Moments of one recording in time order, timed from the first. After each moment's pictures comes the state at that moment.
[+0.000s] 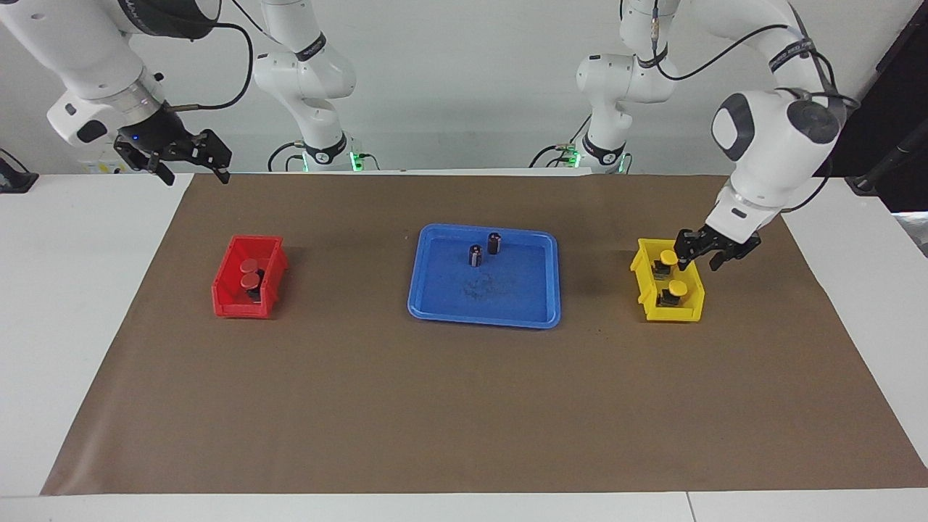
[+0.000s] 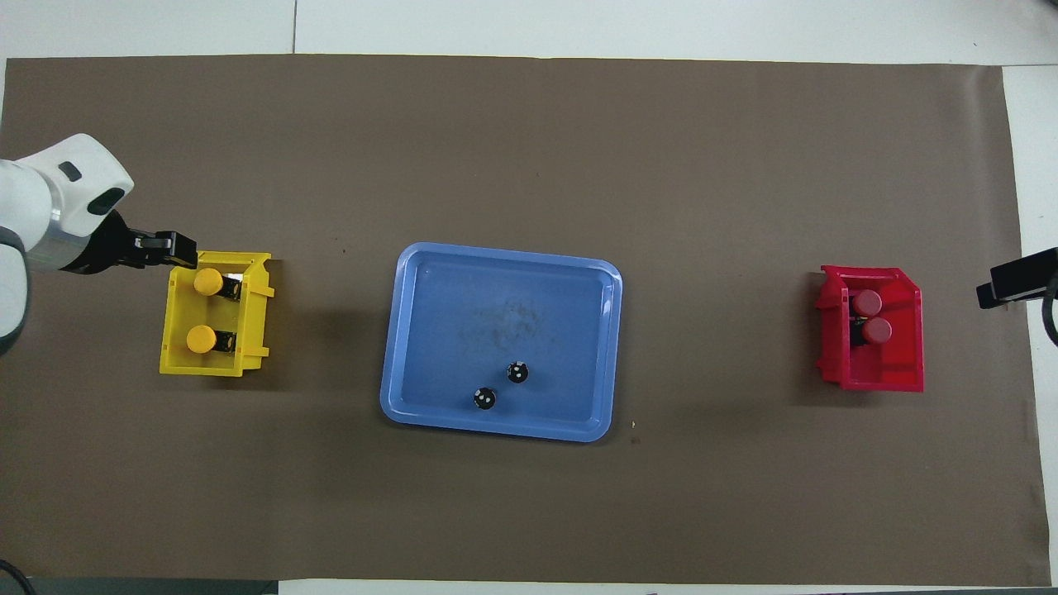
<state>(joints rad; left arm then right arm) -0.28 -0.02 0.22 -1.89 -0.02 1.89 0.05 -0.08 -0.06 -0.05 -1.62 0.02 1.43 -0.12</state>
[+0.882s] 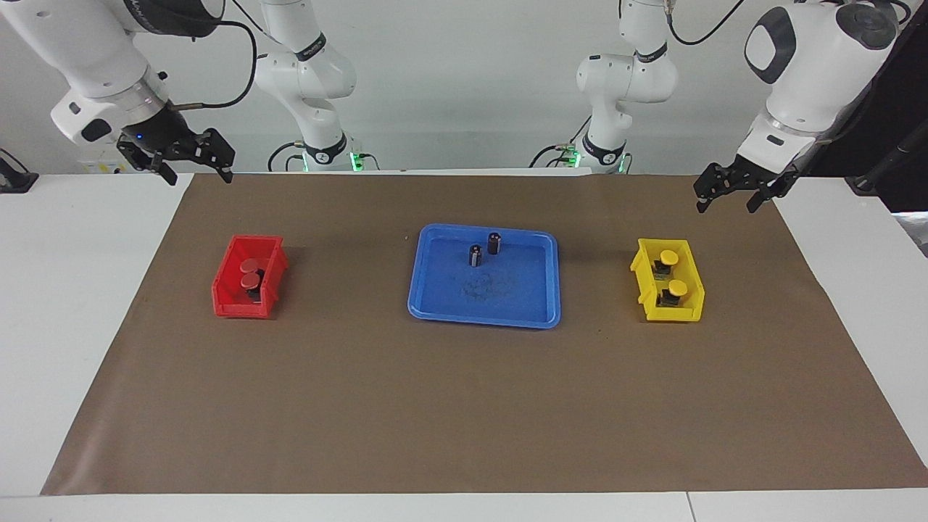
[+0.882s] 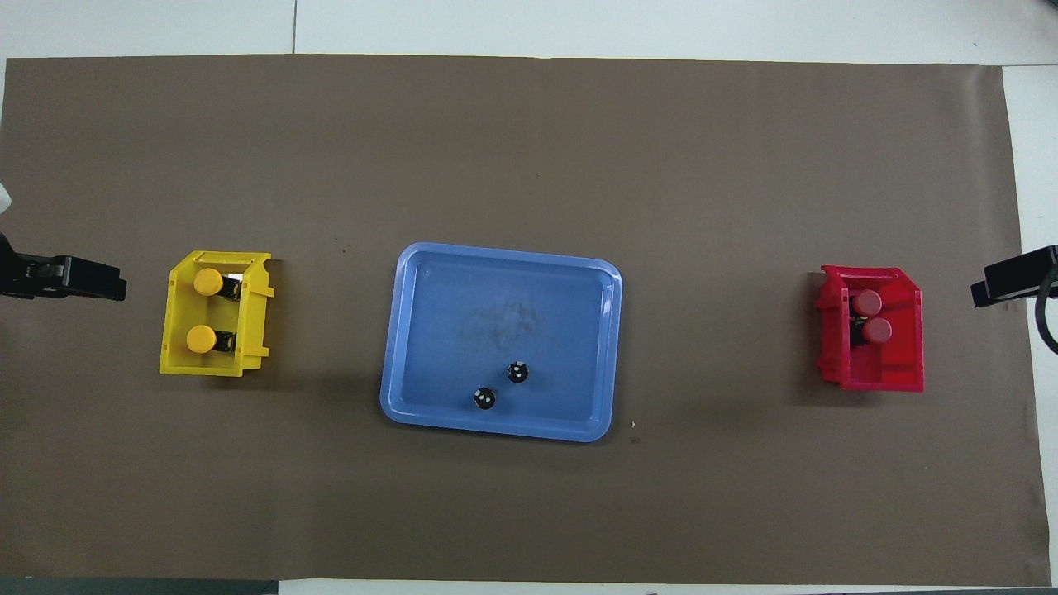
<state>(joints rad) -0.28 -0.14 0.22 -1.85 0.04 1.68 0.05 -0.07 -0.06 -0.04 -1.61 0.02 1.43 -0.12</state>
